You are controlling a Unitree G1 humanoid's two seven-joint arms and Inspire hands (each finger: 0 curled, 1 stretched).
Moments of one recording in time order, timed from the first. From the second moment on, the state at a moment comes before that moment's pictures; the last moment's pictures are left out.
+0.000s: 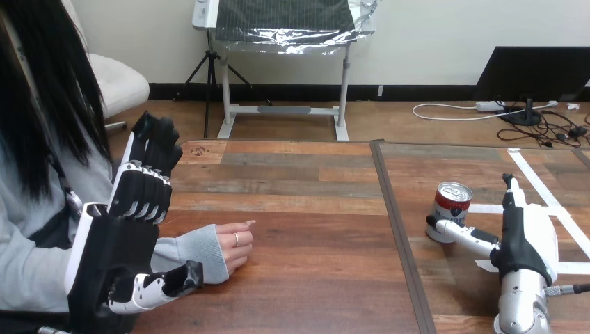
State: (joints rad) left arm 0.02 0.11 0.17 0.47 -0.59 -1.04 -0.85; right arm -0.53 -0.32 0.00 1.34 -0.34 -0.41 -0.50
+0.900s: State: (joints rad) left arm 0.05 0.11 0.17 0.47 -0.60 -1.06 -0.87; right arm -0.53 -0.32 0.02 1.34 -0.36 -0.35 -0.46
